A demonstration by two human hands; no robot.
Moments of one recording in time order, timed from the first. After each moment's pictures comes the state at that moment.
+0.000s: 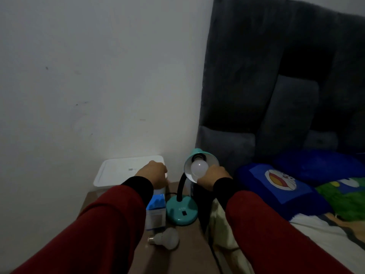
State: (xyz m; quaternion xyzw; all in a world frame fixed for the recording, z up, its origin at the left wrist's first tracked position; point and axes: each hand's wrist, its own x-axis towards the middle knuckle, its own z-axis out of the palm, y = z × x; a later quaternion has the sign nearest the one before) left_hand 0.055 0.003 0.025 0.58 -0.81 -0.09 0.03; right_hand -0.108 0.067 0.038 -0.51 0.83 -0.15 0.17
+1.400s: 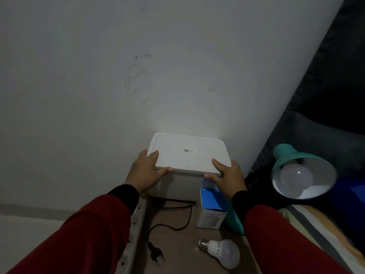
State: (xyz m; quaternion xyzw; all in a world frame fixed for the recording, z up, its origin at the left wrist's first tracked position) left_hand 0.223 -0.087 -0.092 0.67 -0.68 -0.18 0.25; right_hand -0.010 -0.073 -0.085 -0.63 0.70 -0.25 0.21
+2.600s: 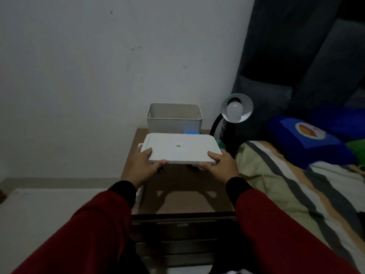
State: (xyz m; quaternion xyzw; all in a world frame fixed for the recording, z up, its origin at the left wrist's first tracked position) left_hand 0.212 0.183 -0.087 0.67 -0.65 -0.21 0.29; right_hand -0.022 0.195 -0.091 -0.59 0.71 -0.31 0.21
